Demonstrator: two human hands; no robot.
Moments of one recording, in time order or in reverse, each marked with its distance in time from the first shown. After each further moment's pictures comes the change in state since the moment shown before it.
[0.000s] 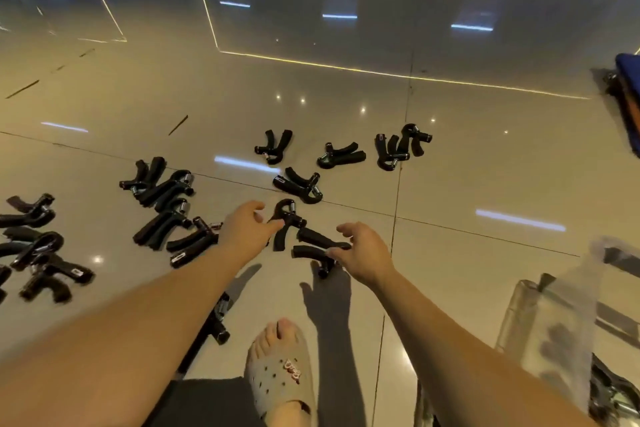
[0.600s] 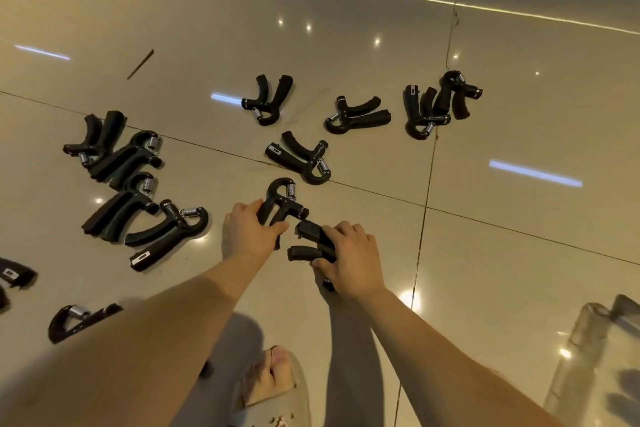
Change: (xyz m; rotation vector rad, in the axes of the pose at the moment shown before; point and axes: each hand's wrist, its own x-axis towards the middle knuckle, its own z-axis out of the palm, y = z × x) left_hand 0.104 -0.073 0.100 0.169 0.068 -0.161; right_hand 0.096 0.051 0.093 -0.397 -0.056 -0.207
